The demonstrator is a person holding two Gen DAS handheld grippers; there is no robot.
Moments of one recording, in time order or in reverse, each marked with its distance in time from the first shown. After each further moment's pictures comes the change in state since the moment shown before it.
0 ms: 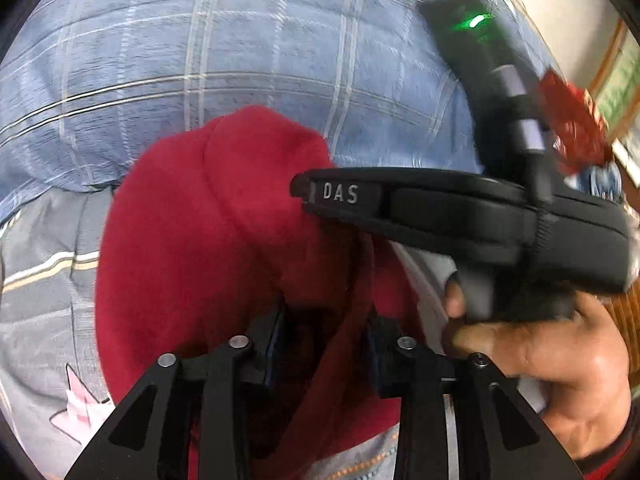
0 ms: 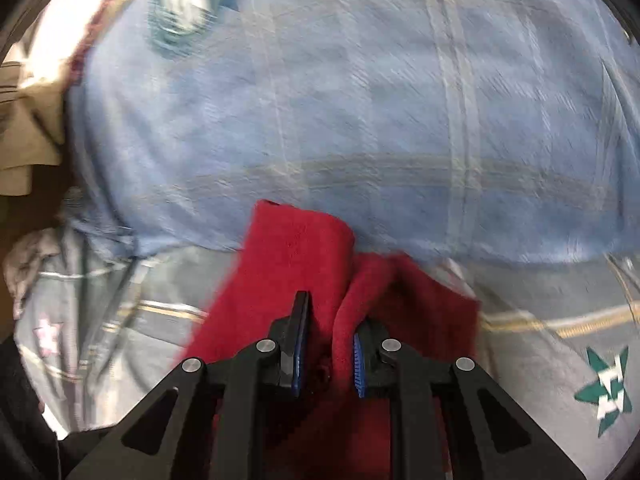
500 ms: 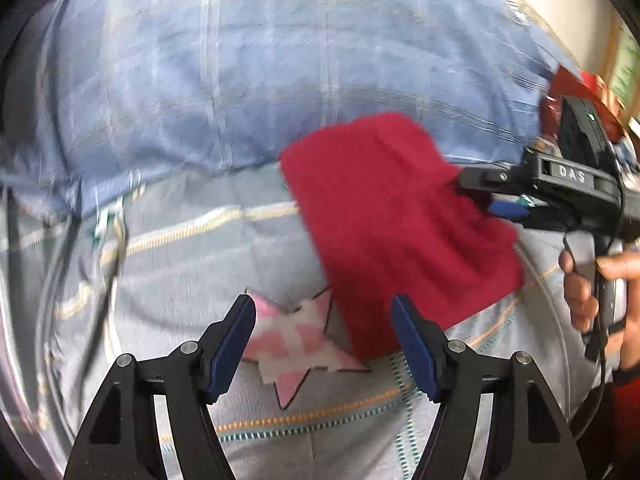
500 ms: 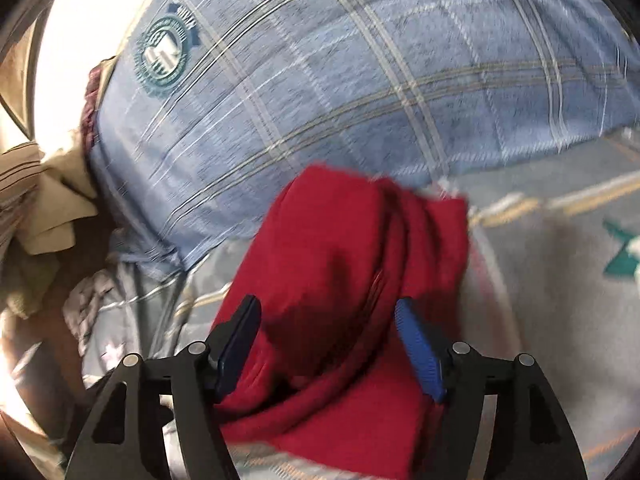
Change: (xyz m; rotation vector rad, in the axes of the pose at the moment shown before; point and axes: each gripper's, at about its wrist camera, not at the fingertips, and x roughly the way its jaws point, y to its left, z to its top) left arm -0.094 0.098 -0.062 0.008 -0.072 0.185; right arm -0.042 -0.028 -0.060 0.234 -0.019 0.299
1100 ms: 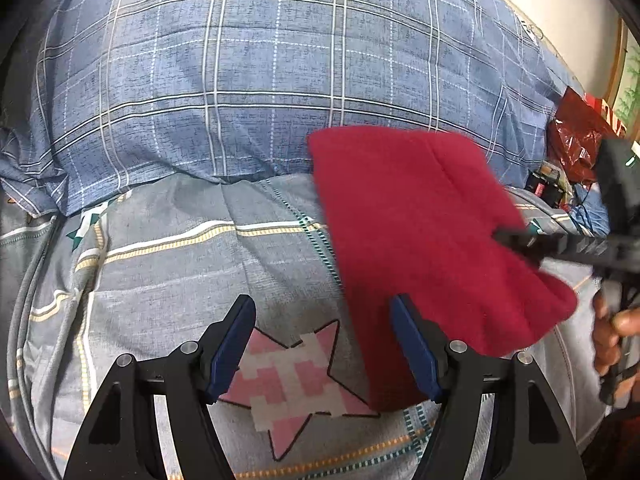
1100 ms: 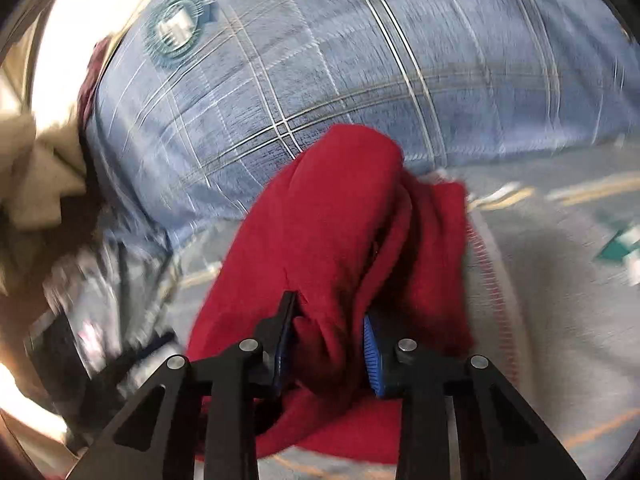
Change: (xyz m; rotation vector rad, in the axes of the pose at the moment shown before) left arm 0.038 -0.010 0.002 -0.016 -0.080 -0.020; right arm -0.011 0.005 -0.019 -0.119 -0.021 -0.175
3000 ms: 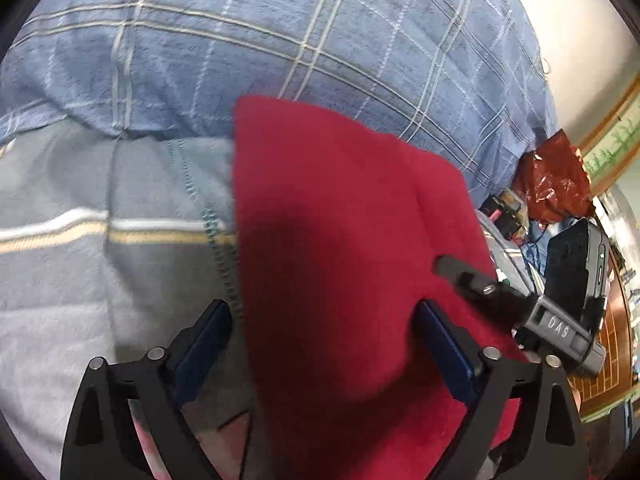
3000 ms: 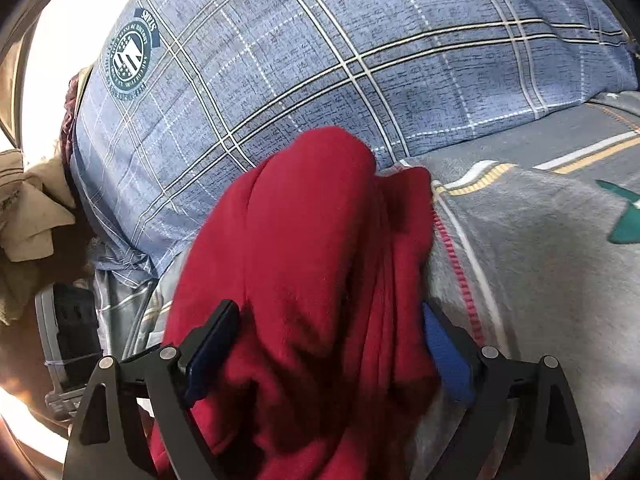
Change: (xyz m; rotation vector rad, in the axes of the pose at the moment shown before) left arm 0.101 0.016 0.048 -0.192 0.145 -0.320; right arm 0.047 -0.049 -0.002 0.131 -0.087 0.088
